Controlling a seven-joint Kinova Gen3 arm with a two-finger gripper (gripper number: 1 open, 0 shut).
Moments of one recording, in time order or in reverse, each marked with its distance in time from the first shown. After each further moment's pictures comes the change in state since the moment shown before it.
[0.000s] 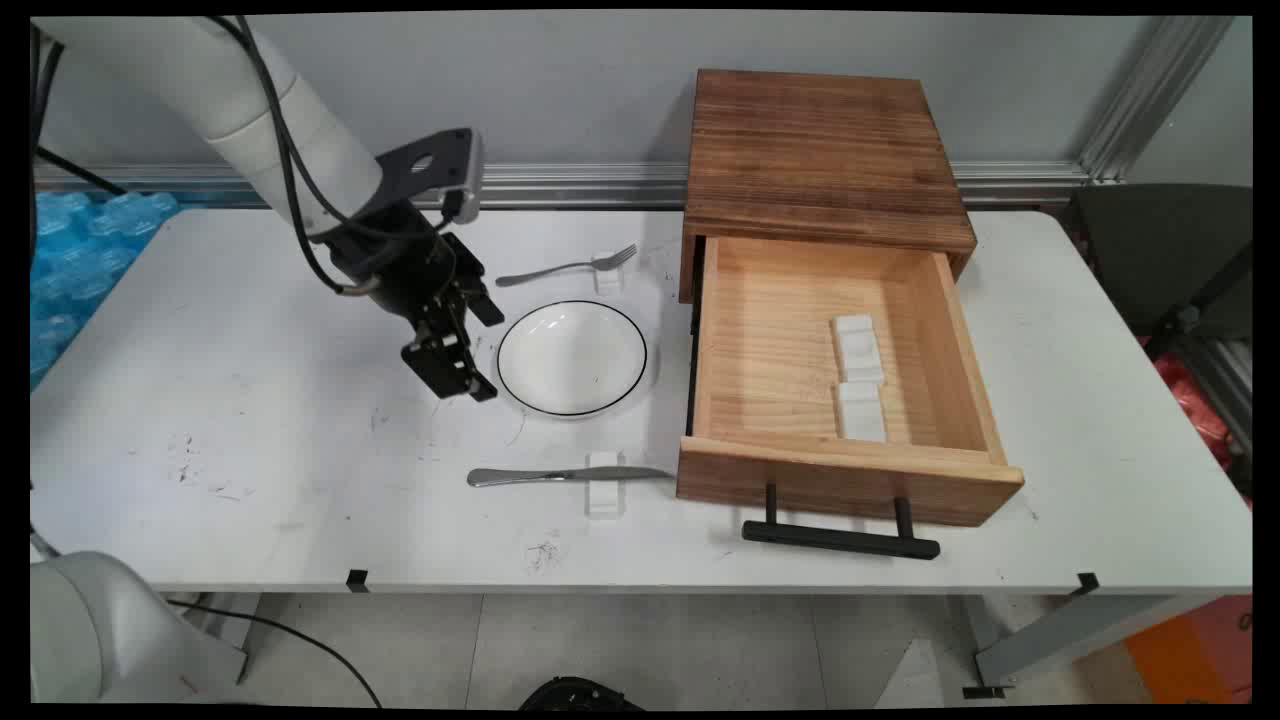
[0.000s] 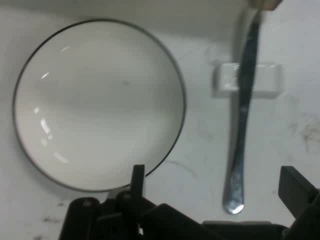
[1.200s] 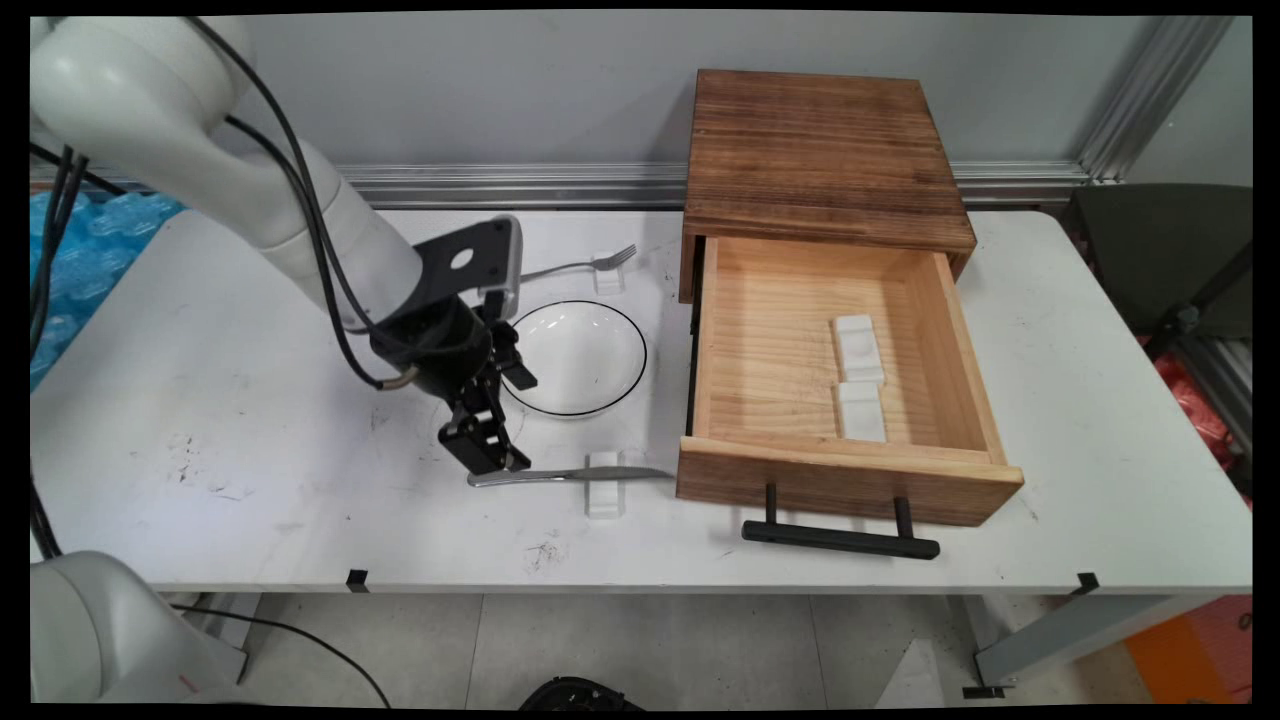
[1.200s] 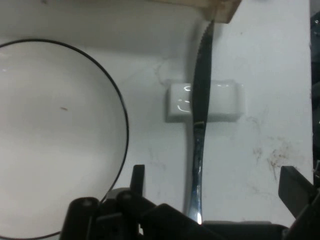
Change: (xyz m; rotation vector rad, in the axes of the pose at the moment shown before) arm 0.004 0.050 0.049 -0.006 0.022 0.026
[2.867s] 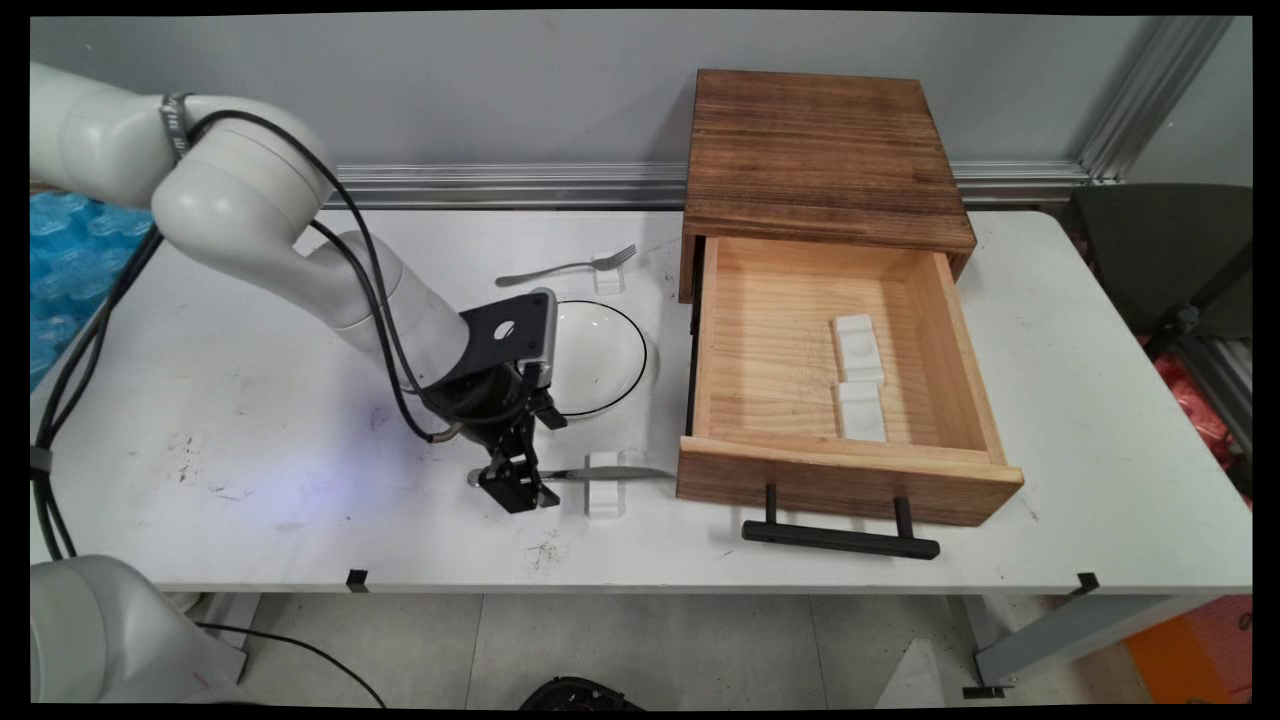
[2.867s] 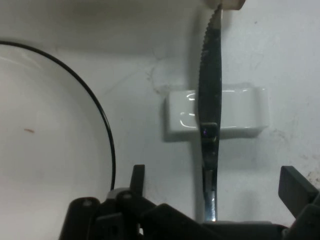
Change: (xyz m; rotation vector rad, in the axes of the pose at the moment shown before) arm -0.011 -0.002 0.074 -0.010 0.020 0.041
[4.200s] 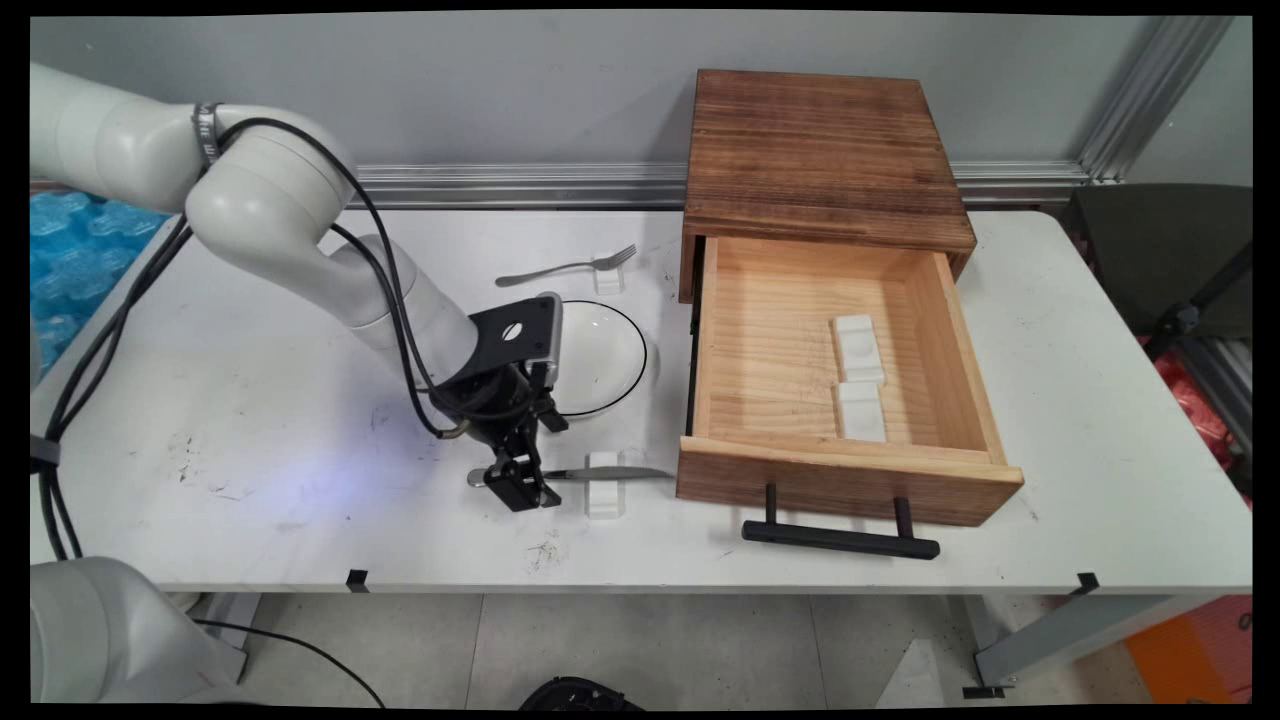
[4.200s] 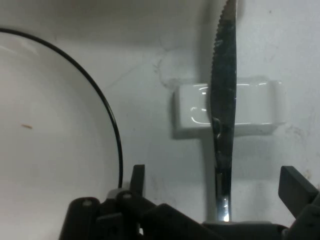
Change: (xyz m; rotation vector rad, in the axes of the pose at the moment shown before) arm -0.003 -0.012 0.014 -0.020 -0.013 -0.009
